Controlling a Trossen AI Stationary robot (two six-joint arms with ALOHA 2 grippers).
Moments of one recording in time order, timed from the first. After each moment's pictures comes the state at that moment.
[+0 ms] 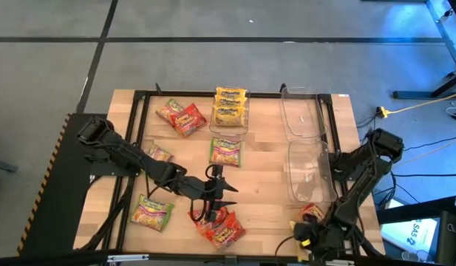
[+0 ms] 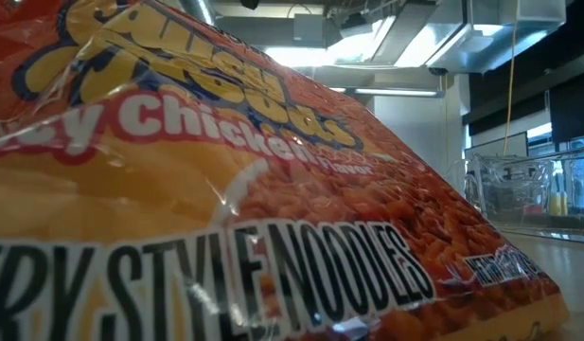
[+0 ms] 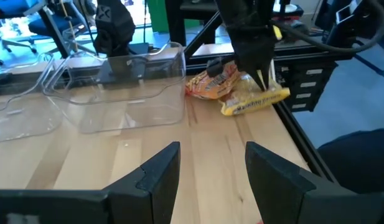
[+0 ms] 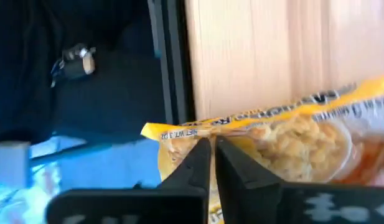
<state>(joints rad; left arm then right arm) -0.45 1.61 1.10 0.15 -0.35 -0.10 1.05 1.62 0.90 -0.29 0.05 1.19</state>
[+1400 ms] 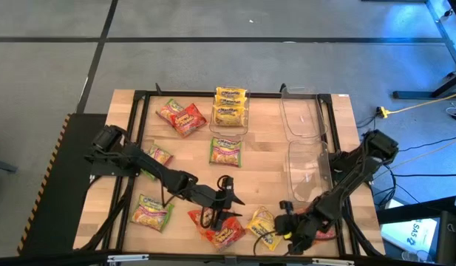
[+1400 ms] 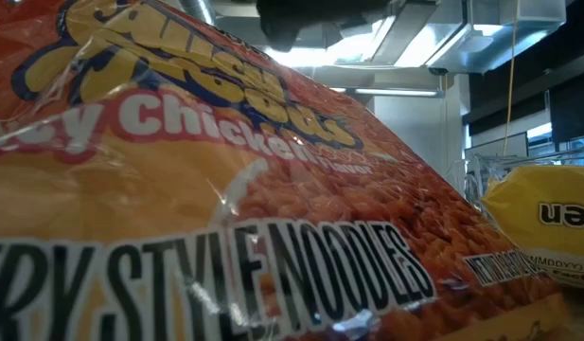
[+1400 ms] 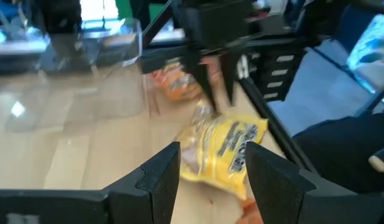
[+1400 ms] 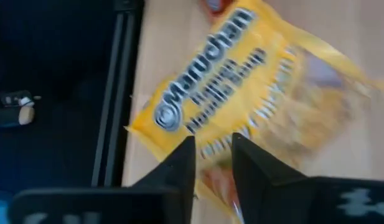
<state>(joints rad) -0.44 1.80 1.10 0.34 -0.22 -0.12 0.85 1.67 0.96 -0.28 0.22 0.75</state>
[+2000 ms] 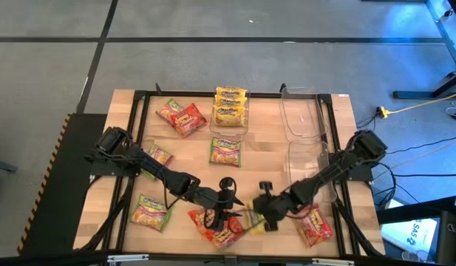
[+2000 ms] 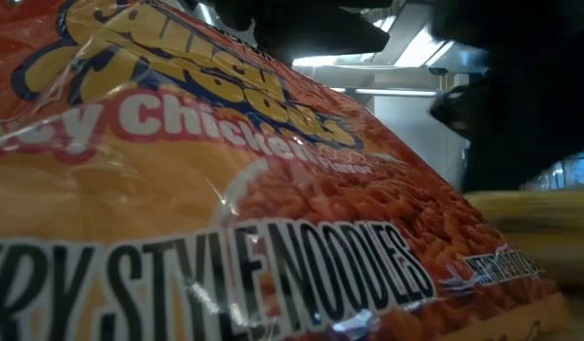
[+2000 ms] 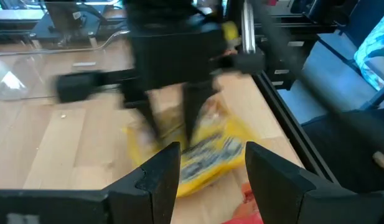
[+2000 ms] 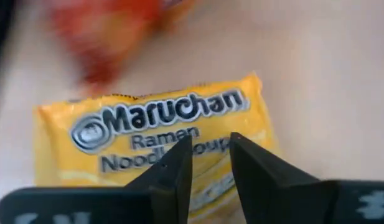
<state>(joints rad) -0.44 1.84 1.10 0.33 -0.22 -0.18 0.58 1.75 0.97 -0.21 0.26 0.44</state>
